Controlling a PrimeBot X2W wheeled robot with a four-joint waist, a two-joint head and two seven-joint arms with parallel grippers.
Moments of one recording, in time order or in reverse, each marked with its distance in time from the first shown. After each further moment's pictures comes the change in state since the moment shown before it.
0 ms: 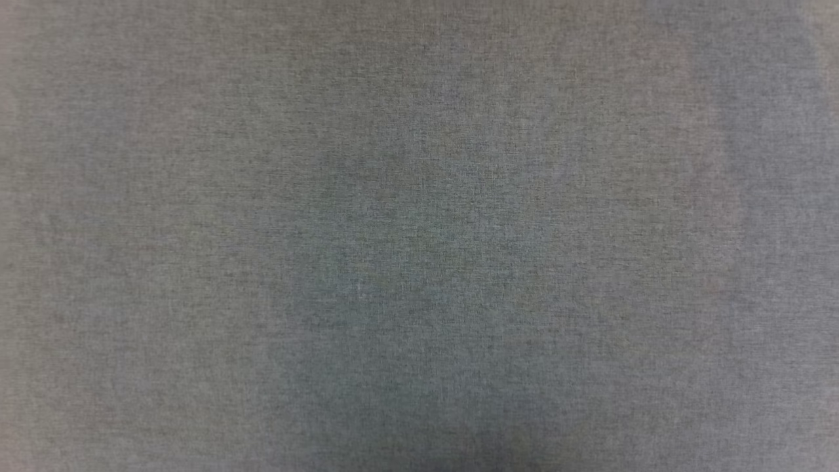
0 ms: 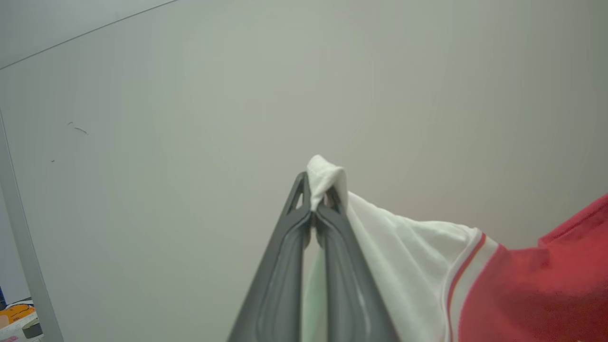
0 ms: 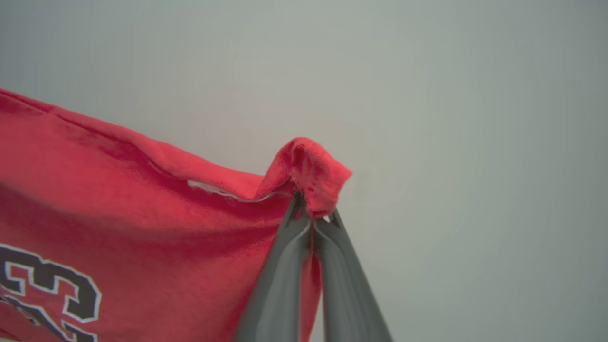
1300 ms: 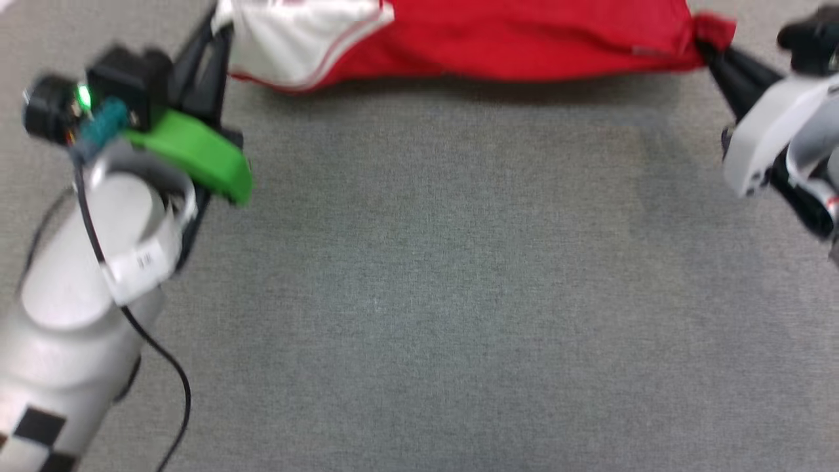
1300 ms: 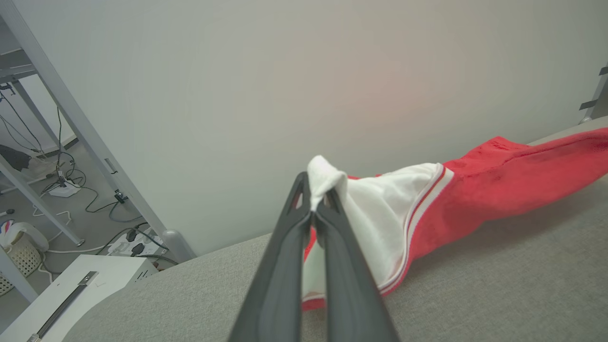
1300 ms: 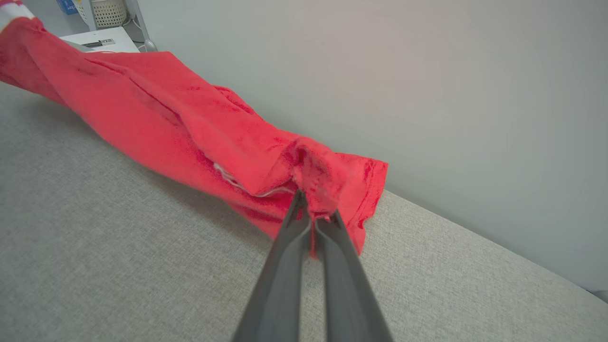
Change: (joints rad) left arm 1.107 0.115 -0.069 -0.199 -0.135 0.096 -0.093; right arm 0.761 -0.028 0.427 0.113 0.266 0.000 -0.320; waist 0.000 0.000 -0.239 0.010
